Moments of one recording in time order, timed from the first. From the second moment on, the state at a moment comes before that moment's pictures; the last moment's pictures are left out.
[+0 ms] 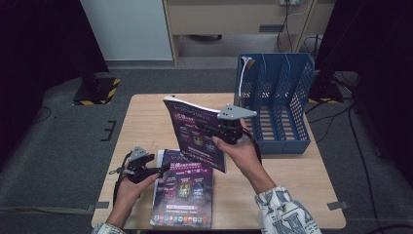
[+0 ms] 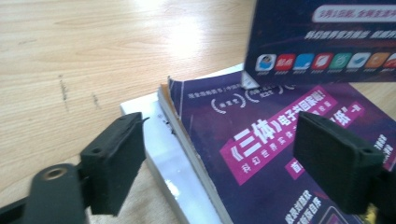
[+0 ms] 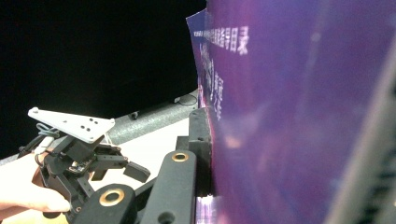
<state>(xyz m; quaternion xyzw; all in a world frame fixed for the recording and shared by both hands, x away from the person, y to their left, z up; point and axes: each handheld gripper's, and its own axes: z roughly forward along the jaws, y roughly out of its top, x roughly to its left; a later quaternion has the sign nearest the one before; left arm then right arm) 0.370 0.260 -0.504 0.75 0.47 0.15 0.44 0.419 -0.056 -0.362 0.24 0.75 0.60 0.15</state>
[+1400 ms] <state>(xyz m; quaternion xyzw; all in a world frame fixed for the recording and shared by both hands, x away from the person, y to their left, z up) 0.371 0.262 -0.507 0.75 0.48 0.17 0.42 0.393 -0.115 -0.349 0.24 0.73 0.61 0.17</state>
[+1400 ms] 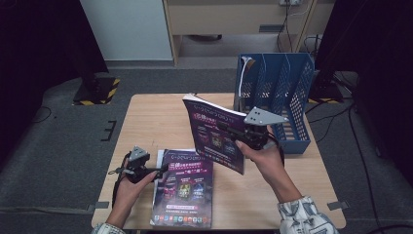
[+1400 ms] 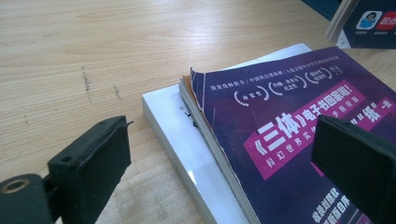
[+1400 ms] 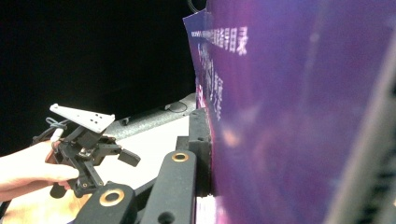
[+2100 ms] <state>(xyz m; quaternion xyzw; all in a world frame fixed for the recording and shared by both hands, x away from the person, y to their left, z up) 0.371 0.261 -0.507 0.76 0.47 0.17 0.42 0.385 -0.143 -0.350 0.25 0.73 0.61 0.18</state>
